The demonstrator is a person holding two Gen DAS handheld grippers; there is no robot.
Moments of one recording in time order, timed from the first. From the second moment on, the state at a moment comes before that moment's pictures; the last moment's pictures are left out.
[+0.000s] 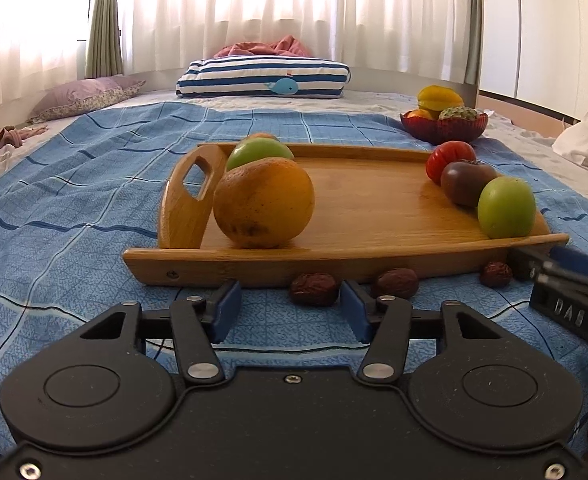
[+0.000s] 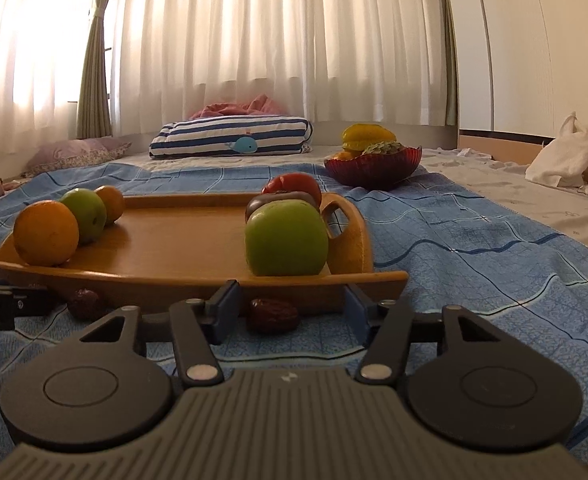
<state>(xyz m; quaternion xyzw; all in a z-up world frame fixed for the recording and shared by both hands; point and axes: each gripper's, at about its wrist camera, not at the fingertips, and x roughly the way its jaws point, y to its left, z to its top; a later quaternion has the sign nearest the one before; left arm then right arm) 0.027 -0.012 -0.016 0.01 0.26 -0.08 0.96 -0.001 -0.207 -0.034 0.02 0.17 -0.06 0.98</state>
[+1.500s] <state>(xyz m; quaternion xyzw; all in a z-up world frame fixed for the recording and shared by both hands) 0.010 -0.031 -0.002 0.04 0.24 -0.09 0.96 -0.008 -0.204 -0.025 0.04 0.18 -0.05 0.98</state>
